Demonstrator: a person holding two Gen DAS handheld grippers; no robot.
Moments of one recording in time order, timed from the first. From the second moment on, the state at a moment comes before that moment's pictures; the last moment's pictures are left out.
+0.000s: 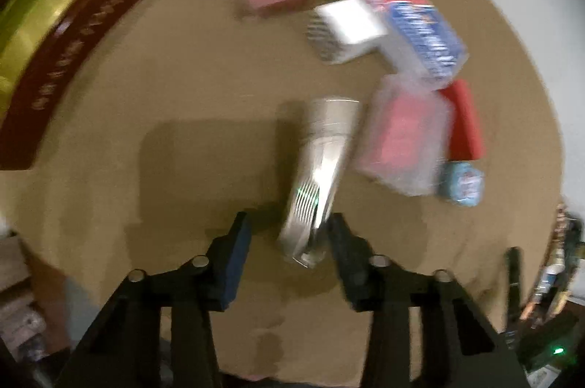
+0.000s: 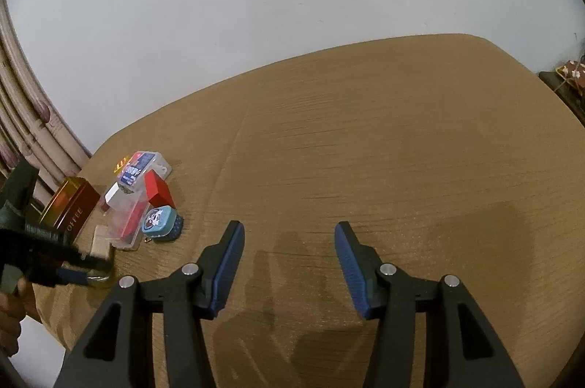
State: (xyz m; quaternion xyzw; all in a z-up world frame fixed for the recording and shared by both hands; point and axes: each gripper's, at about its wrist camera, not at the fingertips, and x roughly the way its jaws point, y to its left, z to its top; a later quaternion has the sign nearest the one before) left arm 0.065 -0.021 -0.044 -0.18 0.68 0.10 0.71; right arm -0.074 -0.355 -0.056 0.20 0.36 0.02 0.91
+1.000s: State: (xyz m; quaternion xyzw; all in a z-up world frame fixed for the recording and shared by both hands) left arm 0.181 -0.107 -0.030 0.17 0.62 -0.13 0.75; right arm -0.064 -0.349 -0.061 0.19 0.38 0.02 0.91
